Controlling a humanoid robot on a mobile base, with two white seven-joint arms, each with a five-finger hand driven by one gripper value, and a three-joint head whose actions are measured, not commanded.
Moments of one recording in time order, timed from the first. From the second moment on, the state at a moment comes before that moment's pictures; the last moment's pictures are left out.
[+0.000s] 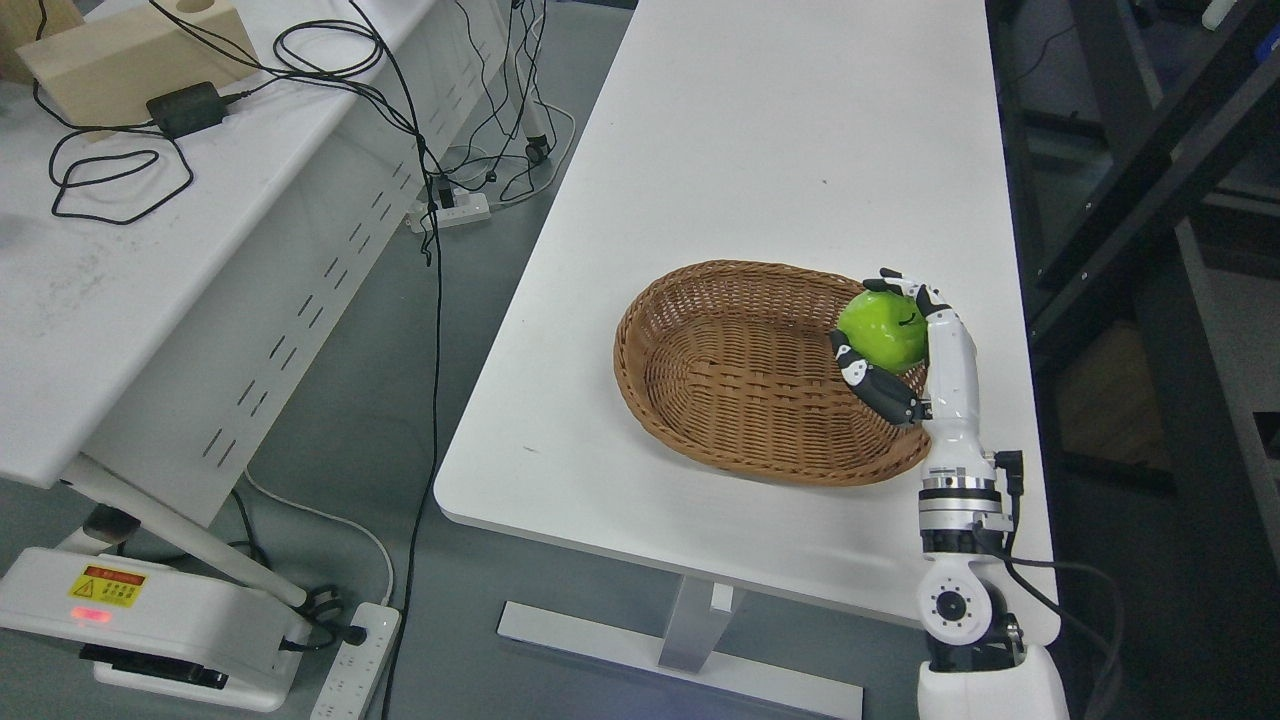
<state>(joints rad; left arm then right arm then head) -0.04 0.00 0.07 -0.10 0.04 -0.06 -0.14 -0.01 0.00 0.02 -1.63 0.63 -0.21 -0.16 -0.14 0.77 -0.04</state>
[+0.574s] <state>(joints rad) -0.04 0.00 0.07 -0.10 0.04 -0.06 -0.14 0.00 0.00 -0.01 -1.68 0.61 -0.23 -0.16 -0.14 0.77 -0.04</state>
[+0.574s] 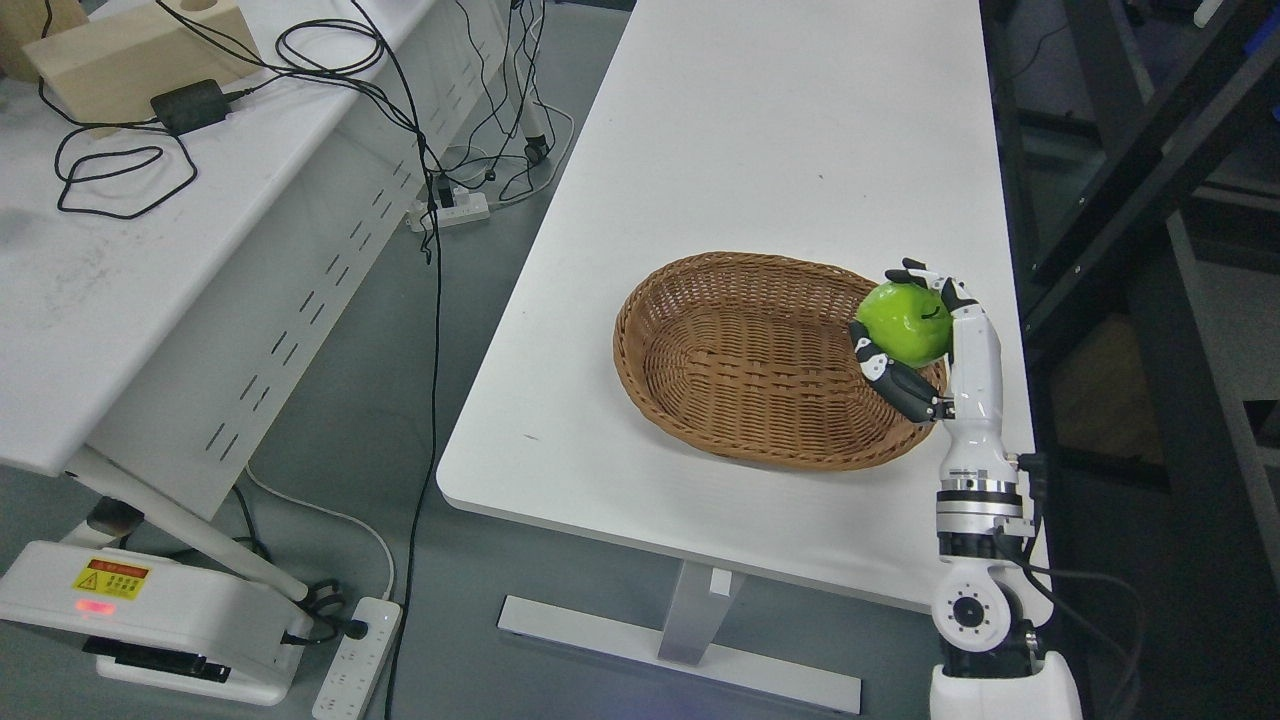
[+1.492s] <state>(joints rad) -0.04 0.00 0.07 -0.10 0.04 -0.06 -0.14 0.05 -0.01 -0.03 -1.70 0.61 -0.19 -0.14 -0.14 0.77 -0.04</state>
